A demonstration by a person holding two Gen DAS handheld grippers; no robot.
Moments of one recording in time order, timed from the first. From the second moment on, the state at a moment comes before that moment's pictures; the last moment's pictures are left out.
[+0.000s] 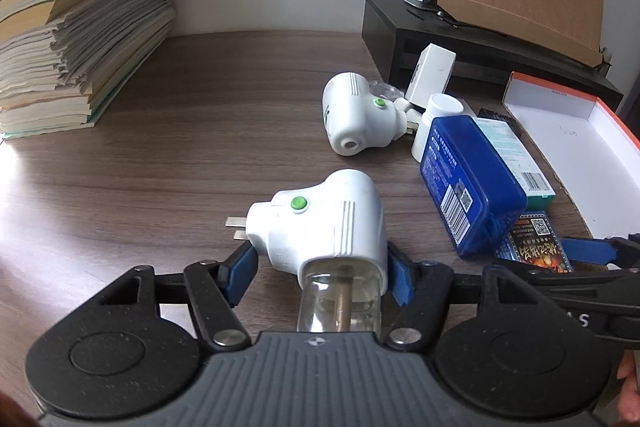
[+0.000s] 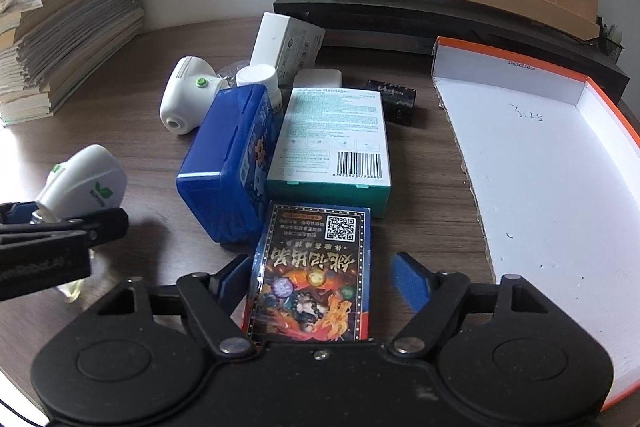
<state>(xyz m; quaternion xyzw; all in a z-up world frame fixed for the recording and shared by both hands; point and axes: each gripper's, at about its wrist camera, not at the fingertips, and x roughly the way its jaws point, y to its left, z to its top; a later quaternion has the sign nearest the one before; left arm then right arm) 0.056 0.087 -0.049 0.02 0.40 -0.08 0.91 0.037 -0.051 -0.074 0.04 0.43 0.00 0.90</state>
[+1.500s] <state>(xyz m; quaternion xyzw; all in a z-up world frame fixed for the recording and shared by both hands) 0.035 -0.094 0.021 0.02 0.32 -0.19 0.93 -0.023 -0.257 0.020 0.09 0.32 -0.10 0.94</state>
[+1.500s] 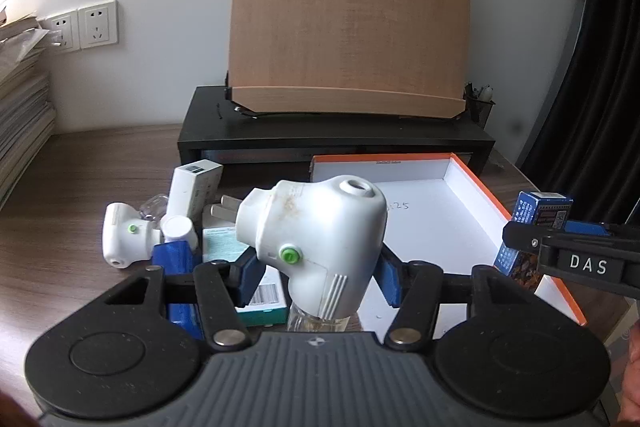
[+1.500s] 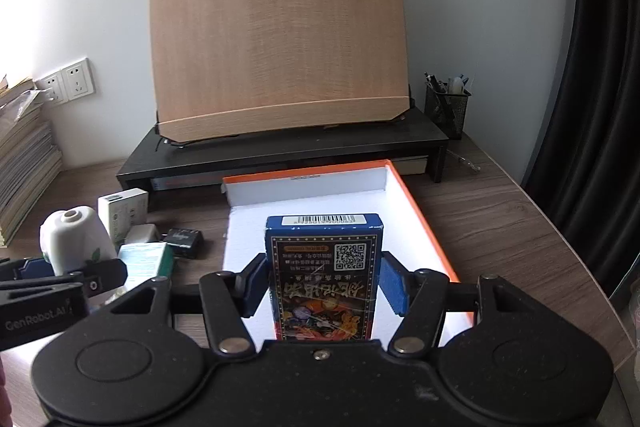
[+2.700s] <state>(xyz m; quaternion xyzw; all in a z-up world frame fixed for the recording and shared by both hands) 0.067 -0.203 0.036 0.02 0.33 -0.11 0.94 0.013 -0.339 0.013 0.09 0.31 -0.02 0.95</state>
